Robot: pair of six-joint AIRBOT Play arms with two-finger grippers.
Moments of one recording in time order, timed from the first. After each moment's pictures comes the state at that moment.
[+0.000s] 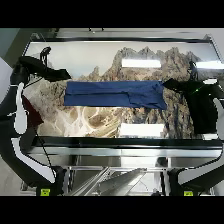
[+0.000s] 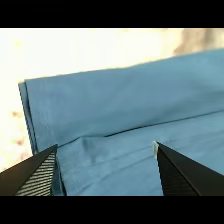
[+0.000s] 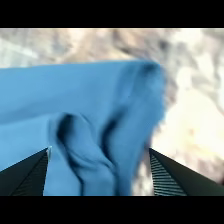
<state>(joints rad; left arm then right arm) 0.16 -1.86 1.82 -2.06 1.21 1.94 -0.31 -1.79 1.38 -0.61 0.96 0.83</state>
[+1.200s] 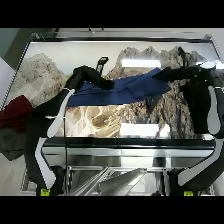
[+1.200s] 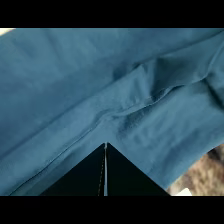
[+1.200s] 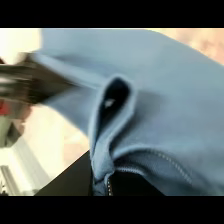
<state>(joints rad) -0.40 -2.03 1.86 -2.09 1.00 1.84 -0.20 -1.87 1.76 -0.46 1.43 1.01</state>
